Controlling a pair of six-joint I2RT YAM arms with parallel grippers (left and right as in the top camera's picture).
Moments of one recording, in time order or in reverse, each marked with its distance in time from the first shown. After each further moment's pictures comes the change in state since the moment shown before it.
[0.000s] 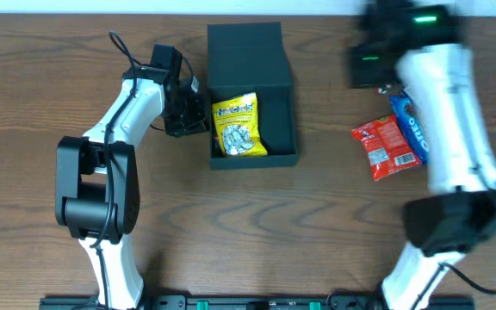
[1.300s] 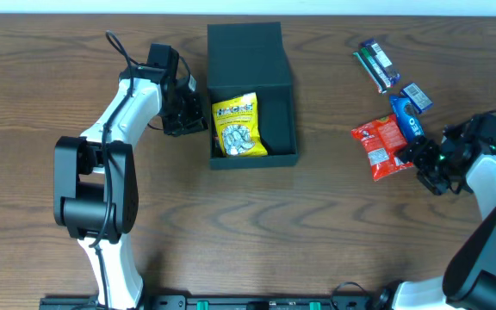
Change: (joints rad) left arm 0.016 0.000 0.000 0.005 0.003 0.000; right arm -0.485 -0.317 -1.192 0.879 -0.352 0.219
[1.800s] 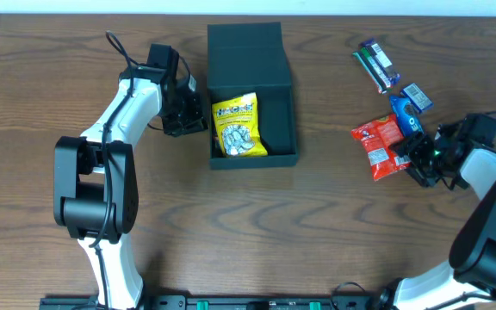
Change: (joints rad) left arm 0.000 0.000 0.000 0.000 0.000 0.000; right arm 0.000 0.145 0.002 0.177 -0.111 0.086
